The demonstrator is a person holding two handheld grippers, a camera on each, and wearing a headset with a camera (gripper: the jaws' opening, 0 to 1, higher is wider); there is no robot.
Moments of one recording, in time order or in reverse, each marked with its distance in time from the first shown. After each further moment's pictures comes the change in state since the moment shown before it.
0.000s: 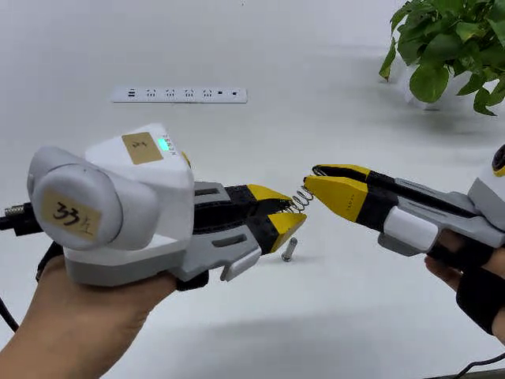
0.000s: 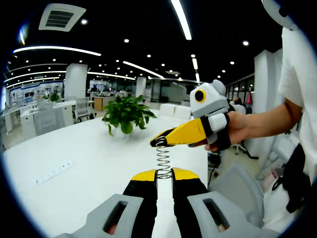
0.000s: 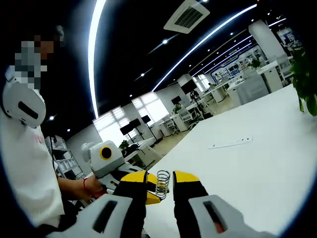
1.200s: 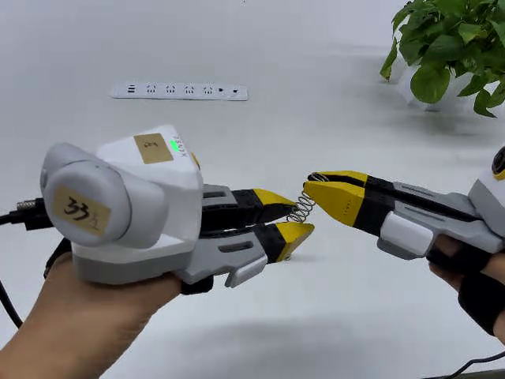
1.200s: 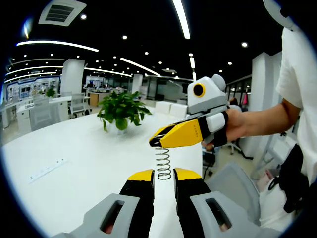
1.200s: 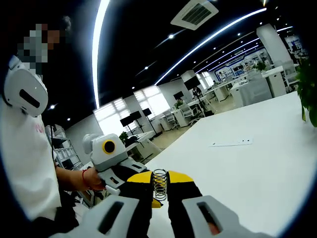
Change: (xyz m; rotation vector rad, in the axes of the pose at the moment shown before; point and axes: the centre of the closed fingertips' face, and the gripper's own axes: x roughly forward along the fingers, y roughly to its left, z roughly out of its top) left arm 0.004 -0.006 -0.010 -0.027 0.025 -0.045; right arm 0.003 0.004 -0.008 -0.086 0.069 0.006
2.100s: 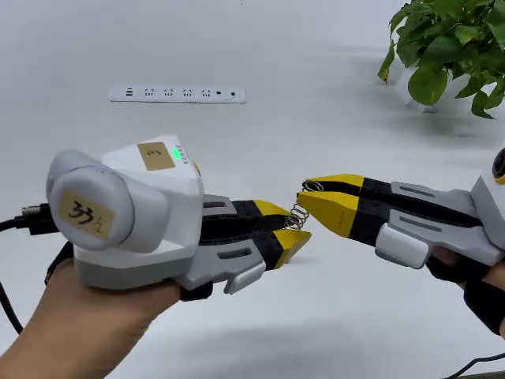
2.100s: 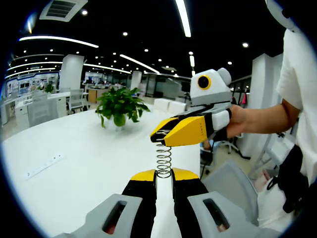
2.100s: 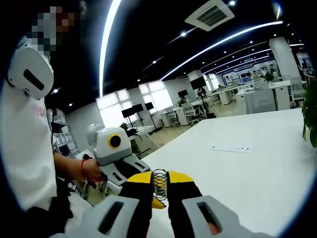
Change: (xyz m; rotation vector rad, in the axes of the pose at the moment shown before) left arm 0.002 -0.002 -0.006 -0.022 0.023 -0.018; right arm -0.001 0.006 -0.002 -0.119 0.040 0.007
